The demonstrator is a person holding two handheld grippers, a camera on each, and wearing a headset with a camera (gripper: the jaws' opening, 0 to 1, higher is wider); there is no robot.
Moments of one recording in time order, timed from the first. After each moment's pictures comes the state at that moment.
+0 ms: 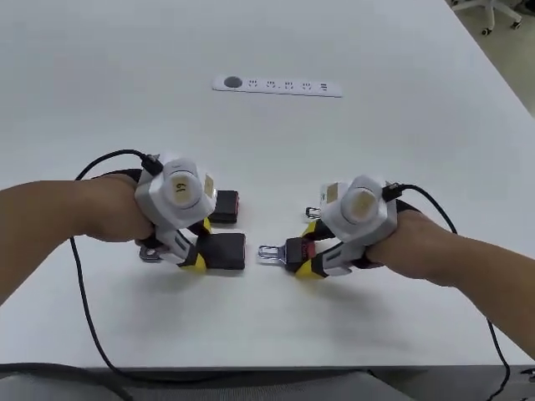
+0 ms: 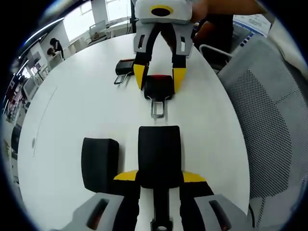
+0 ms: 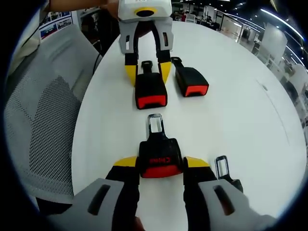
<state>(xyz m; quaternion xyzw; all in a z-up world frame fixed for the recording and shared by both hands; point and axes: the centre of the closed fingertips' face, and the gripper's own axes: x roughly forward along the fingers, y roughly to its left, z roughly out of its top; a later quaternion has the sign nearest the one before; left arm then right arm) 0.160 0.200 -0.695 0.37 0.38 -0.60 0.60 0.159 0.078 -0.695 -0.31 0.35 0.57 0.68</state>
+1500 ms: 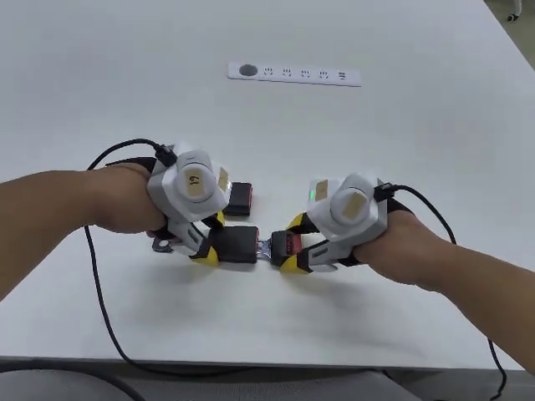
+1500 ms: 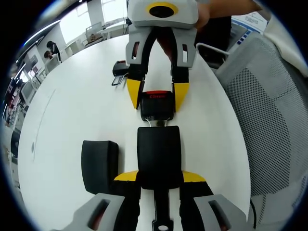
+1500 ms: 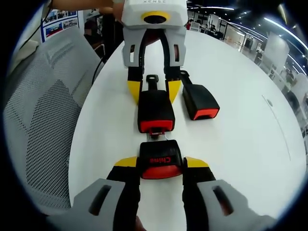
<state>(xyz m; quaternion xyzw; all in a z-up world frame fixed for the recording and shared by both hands) 0.157 0.197 -0.694 0.38 0.37 -0.61 0.59 0.158 0.121 -0.692 -0.30 0.32 0.59 0.68</state>
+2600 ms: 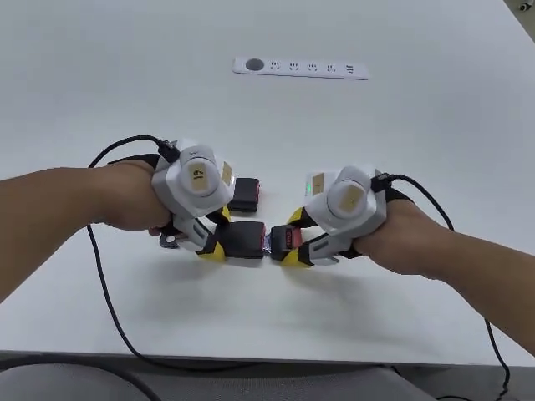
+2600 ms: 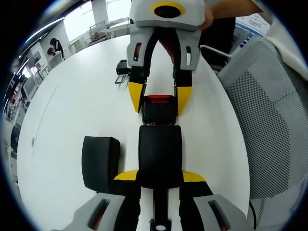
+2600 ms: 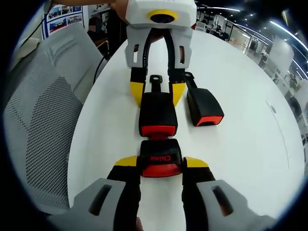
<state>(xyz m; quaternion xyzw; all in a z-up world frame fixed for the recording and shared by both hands) 0.159 0.200 -0.693 0.36 0.38 -0.60 0.60 0.160 0.127 -0.692 -0.32 0.31 0.60 0.66</state>
